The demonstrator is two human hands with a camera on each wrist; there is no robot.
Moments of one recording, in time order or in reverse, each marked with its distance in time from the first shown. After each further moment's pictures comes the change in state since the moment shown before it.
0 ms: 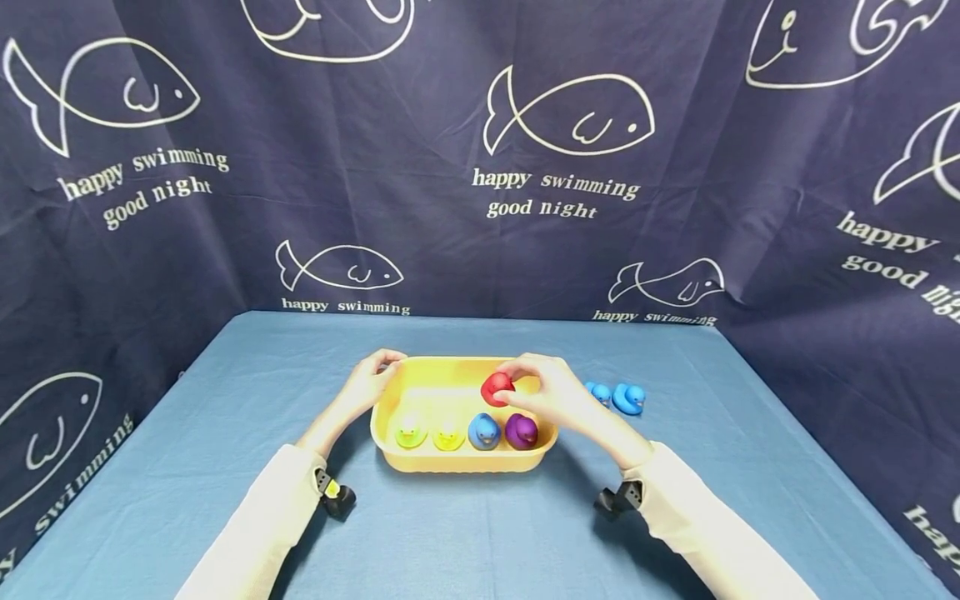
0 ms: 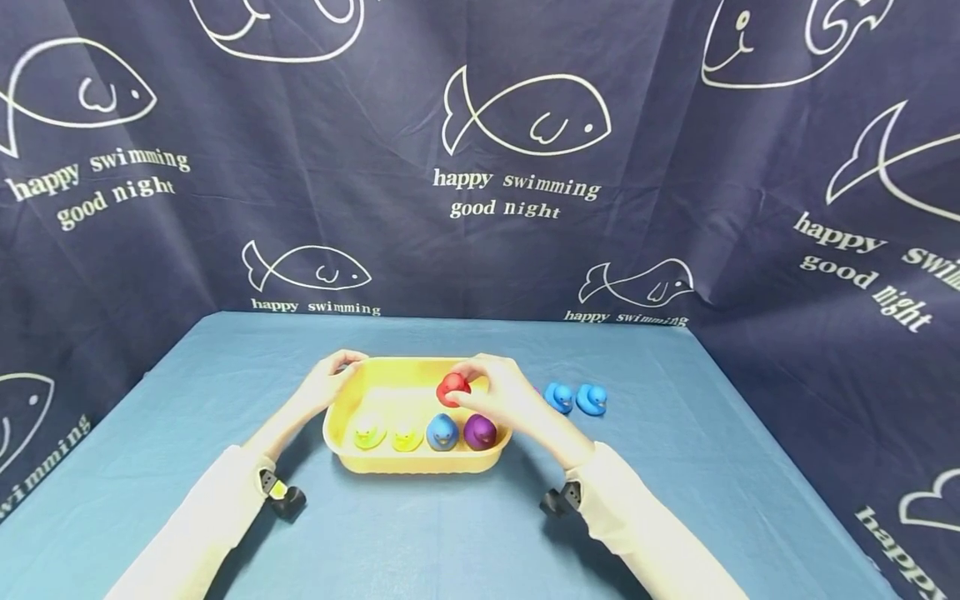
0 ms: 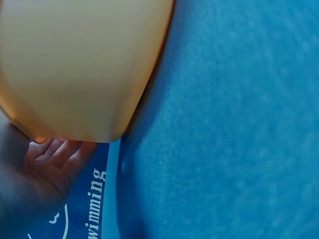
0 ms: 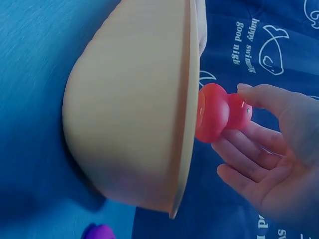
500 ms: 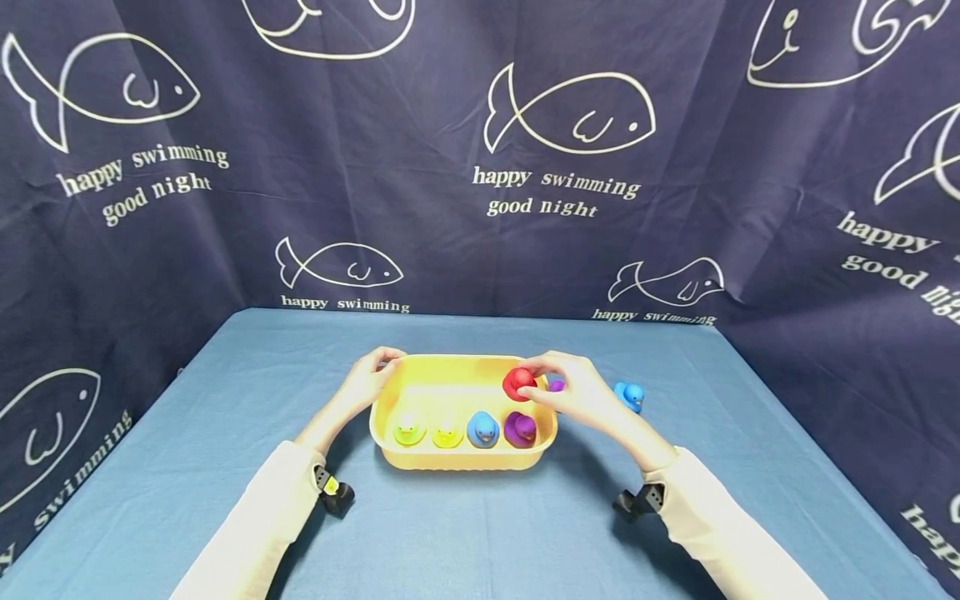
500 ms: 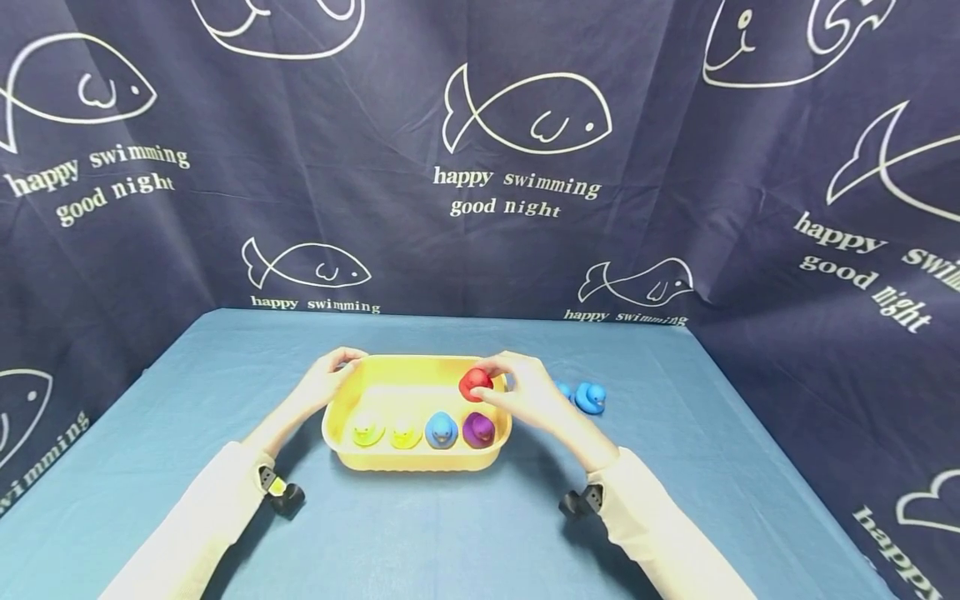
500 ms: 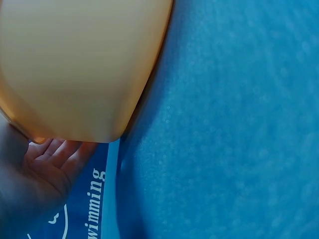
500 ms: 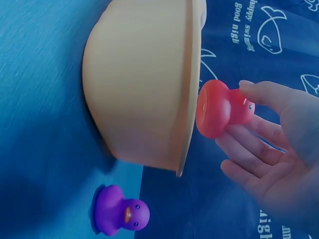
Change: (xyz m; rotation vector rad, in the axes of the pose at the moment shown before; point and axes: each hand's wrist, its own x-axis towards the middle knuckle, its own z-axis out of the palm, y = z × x) left_hand 0.001 -0.002 -0.001 -0.002 -0.006 -0.005; right_hand -0.012 0.024 -0.017 -0.048 0.048 -0.018
